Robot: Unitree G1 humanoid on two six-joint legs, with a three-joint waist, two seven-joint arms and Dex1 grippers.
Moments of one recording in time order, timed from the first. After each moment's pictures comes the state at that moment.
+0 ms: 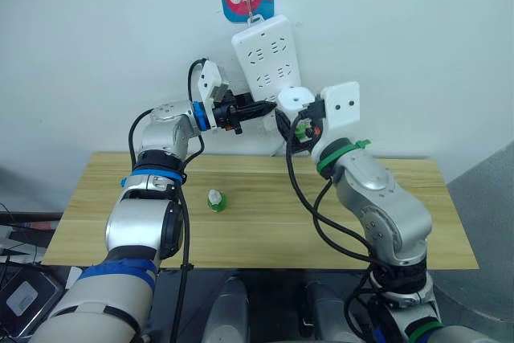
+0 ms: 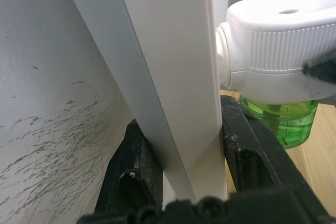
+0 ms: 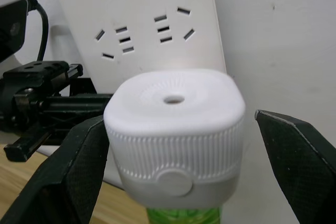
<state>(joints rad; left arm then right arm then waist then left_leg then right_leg) -1.10 0.35 0.10 0.95 -0.27 0.12 -1.27 -0.56 -0.01 0.16 -0.55 0.18 0.92 -0.03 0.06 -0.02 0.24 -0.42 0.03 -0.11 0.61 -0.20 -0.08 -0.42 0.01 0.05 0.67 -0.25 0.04</state>
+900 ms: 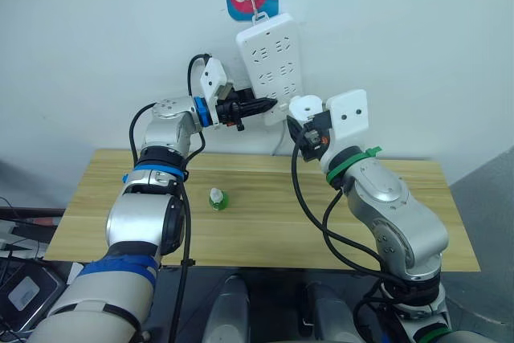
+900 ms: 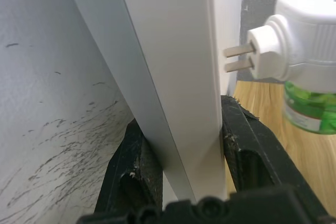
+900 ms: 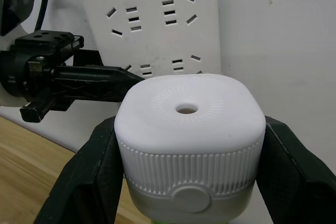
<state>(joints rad) -1.14 0.35 0.09 1.02 -0.23 0.03 -1.22 -0.49 -0.07 0.18 -0.70 0.14 1.02 0.00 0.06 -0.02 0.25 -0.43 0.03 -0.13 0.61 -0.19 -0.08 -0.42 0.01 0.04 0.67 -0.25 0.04</state>
